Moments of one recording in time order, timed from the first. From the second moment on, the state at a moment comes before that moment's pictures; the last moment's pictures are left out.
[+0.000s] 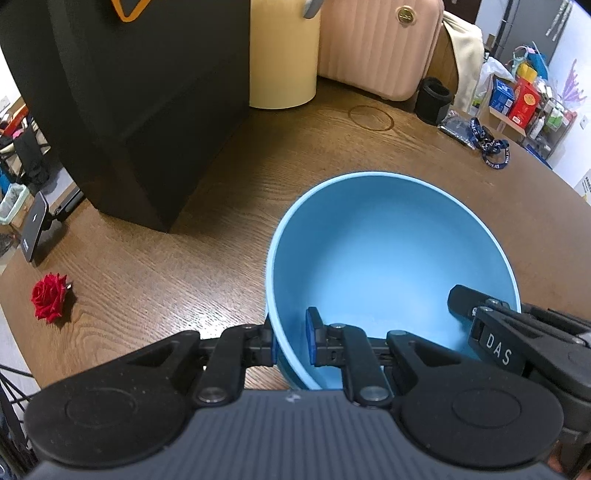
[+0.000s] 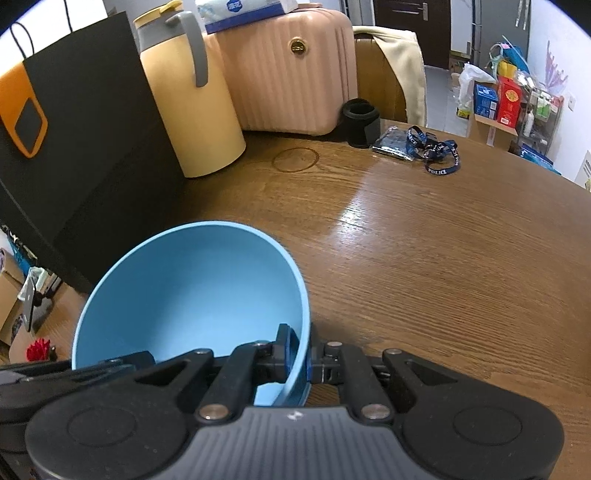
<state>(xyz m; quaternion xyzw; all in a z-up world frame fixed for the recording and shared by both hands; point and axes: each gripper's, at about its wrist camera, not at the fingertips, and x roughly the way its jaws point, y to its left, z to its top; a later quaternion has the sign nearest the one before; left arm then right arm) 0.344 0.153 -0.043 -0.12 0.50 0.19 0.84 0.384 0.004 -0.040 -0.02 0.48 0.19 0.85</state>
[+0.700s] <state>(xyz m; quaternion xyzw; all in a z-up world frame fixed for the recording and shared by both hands) 0.336 0.147 -0.055 -0.09 0.50 0.18 0.84 0.373 0.004 -0.053 -0.07 0.45 0.21 0.86</state>
